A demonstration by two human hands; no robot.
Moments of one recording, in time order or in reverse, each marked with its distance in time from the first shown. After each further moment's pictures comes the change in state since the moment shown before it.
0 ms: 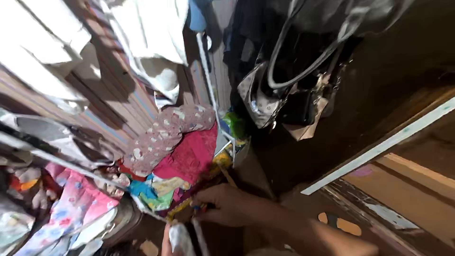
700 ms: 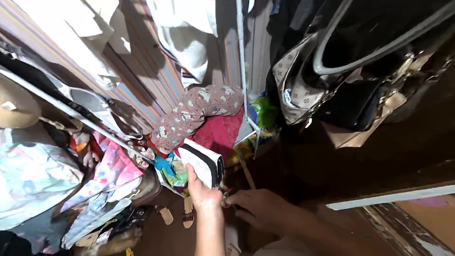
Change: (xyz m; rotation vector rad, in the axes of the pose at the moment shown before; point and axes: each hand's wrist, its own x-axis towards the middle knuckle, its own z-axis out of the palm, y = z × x) left_hand 0.139 0.033 0.166 -0.939 0.346 0.055; right_hand -0.062 0.076 -0.040 -0.167 -0.107 -0.044
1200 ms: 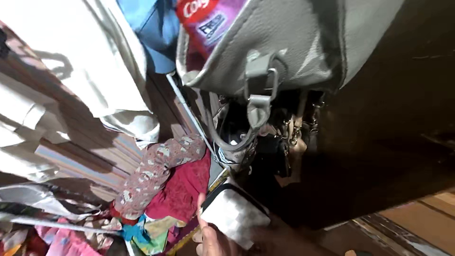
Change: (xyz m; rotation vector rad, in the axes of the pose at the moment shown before) left_hand -0.034 -0.135 0.053 0.581 -0.451 0.090; right_hand -0.091 0.052 -0.094 1.232 0.554 0.399
